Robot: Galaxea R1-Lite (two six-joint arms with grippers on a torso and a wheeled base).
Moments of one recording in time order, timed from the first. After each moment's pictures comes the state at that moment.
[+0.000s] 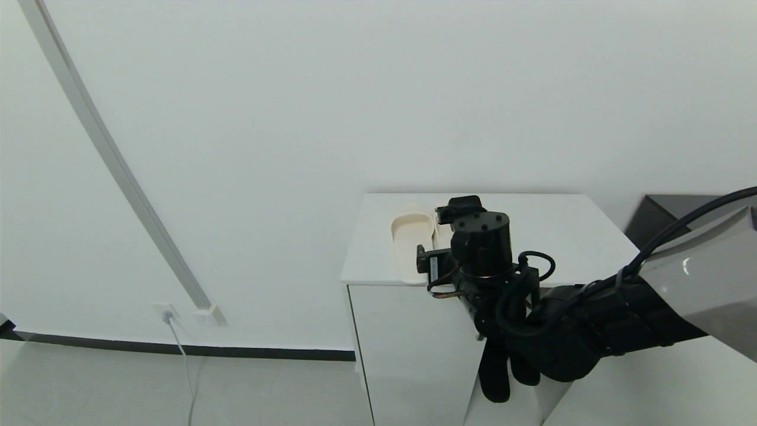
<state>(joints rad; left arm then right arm) 0.00 0.00 0.00 0.00 -0.03 0.01 0.79 2.08 -1.16 -0.72 -0.64 0.11</state>
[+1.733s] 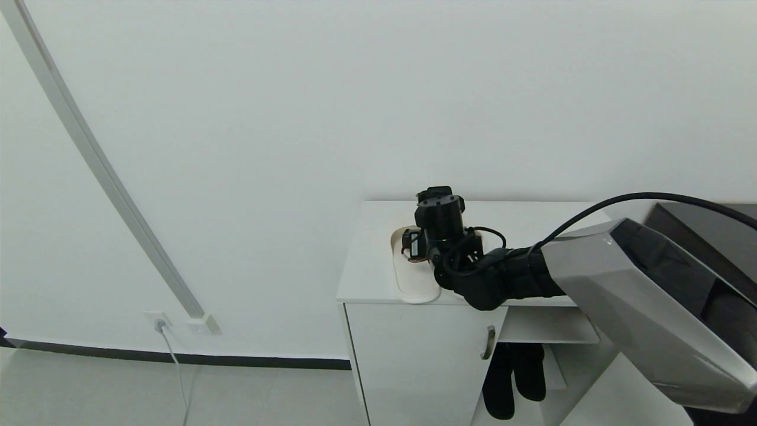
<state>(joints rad) 0.00 0.00 0.00 0.00 -0.03 0.01 0.69 2.42 -1.76 -0.42 -0.60 0.16</state>
